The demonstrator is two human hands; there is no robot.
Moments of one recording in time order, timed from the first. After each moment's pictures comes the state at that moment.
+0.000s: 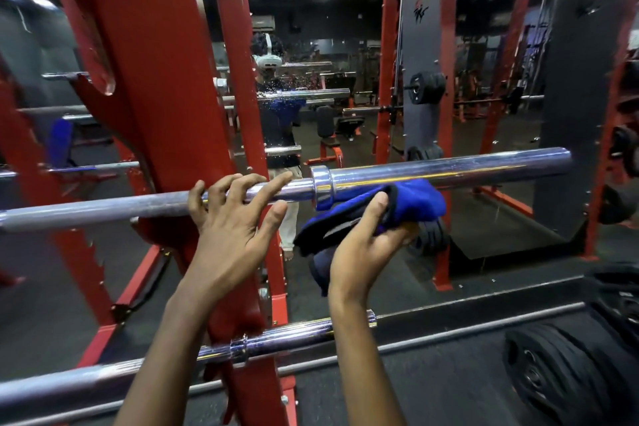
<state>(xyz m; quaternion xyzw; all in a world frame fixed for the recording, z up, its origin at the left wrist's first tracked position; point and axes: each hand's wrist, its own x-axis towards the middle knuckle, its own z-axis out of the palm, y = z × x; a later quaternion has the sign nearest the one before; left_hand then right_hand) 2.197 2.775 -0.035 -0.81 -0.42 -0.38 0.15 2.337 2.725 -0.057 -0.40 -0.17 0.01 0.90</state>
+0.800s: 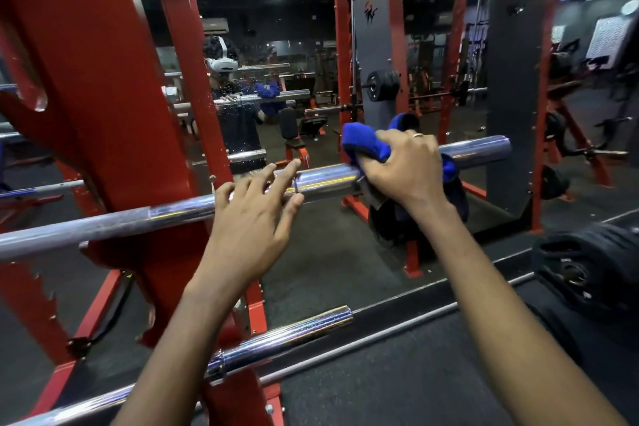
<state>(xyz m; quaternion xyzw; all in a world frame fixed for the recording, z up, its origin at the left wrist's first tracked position) 2.255 2.766 -0.017 -0.86 -0.36 -0.33 0.16 2.502 2.707 0.010 -0.69 -0.51 -0.31 0.40</state>
